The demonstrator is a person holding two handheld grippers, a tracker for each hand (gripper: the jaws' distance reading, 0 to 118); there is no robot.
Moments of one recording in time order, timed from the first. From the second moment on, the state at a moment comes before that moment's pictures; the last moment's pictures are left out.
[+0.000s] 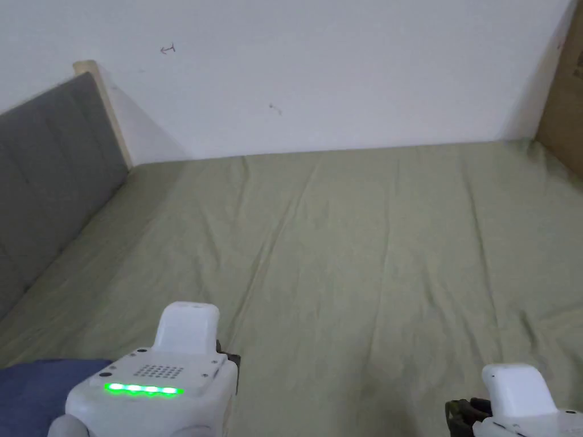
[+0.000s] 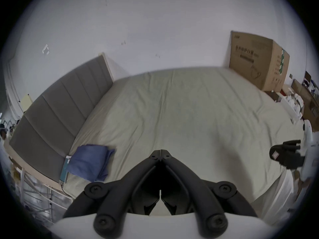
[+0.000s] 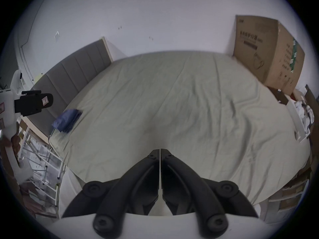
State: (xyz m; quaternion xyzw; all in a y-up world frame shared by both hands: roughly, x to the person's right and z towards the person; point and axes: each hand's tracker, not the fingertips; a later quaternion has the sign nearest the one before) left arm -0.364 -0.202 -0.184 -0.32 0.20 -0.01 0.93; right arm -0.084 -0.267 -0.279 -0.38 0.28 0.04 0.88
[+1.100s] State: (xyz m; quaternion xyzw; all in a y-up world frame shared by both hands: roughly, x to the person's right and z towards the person) left arm -0.255 -0.125 -0.128 -0.07 0.20 0.00 0.98; right arm -0.057 -0.147 -0.211 -0.03 0.18 0.05 0.98
